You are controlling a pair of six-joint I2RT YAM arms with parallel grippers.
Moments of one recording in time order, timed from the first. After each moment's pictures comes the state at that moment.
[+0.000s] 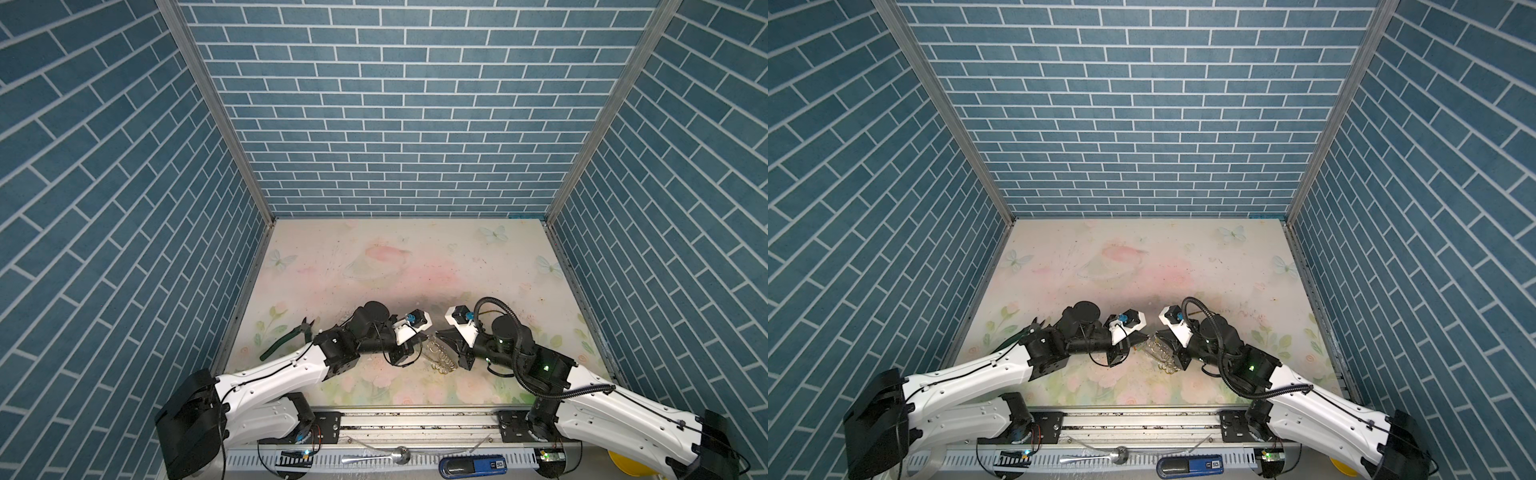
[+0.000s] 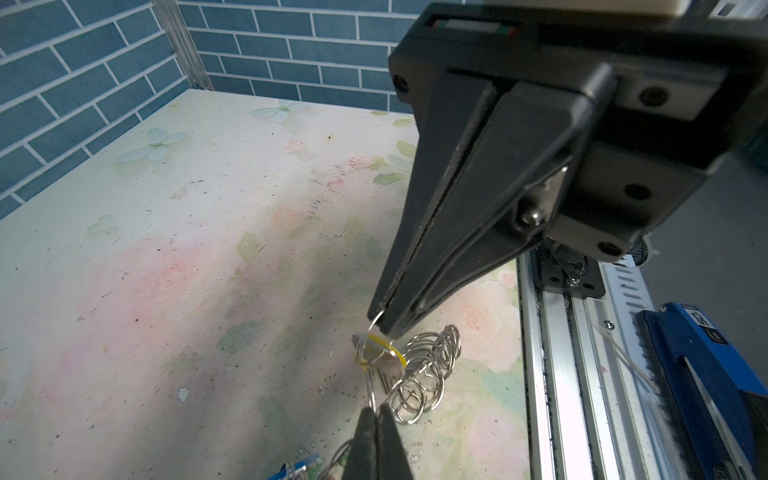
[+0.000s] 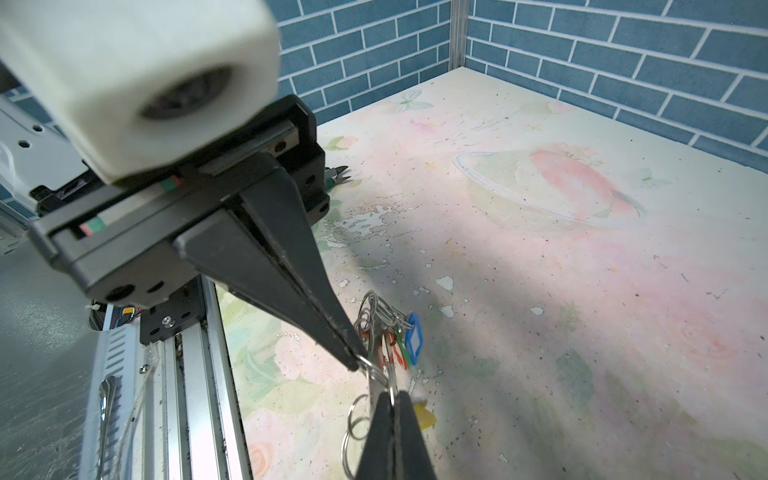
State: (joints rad) left arm -0.92 1.12 0.60 0.04 0.37 0.18; right arm 0.98 0.77 0.46 -0.07 -0.18 0.05
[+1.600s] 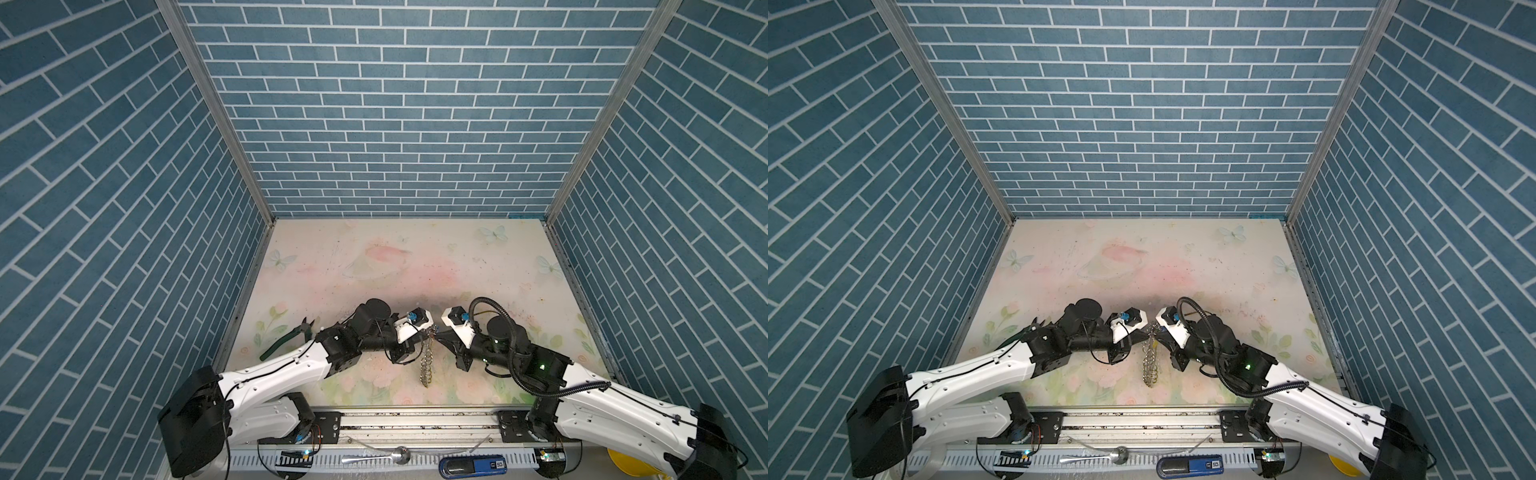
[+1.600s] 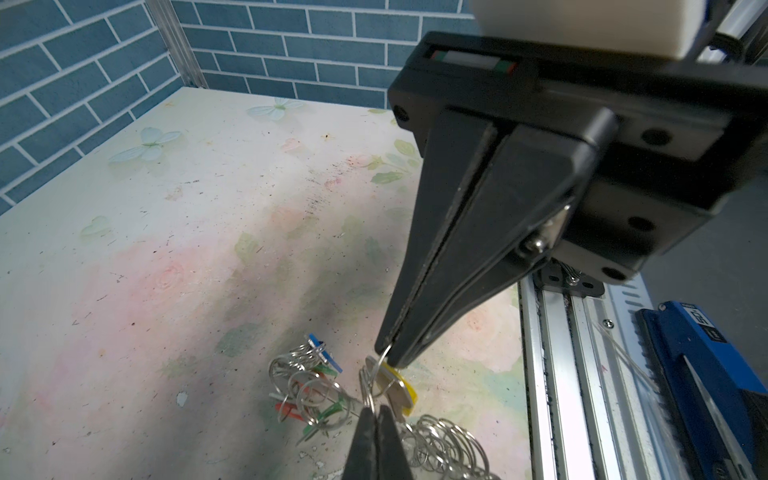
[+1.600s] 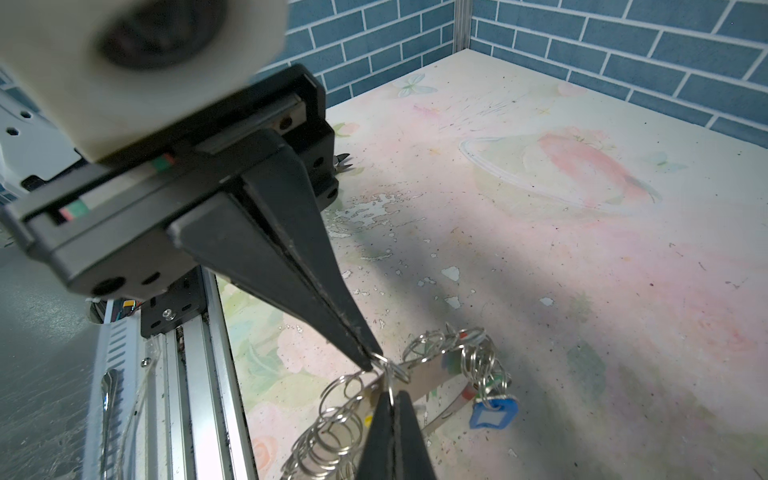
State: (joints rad) left arm -0.91 1.14 0.62 0.03 0.40 0.20; right arm 0.99 0.81 0.46 -0.08 -0.17 0.07
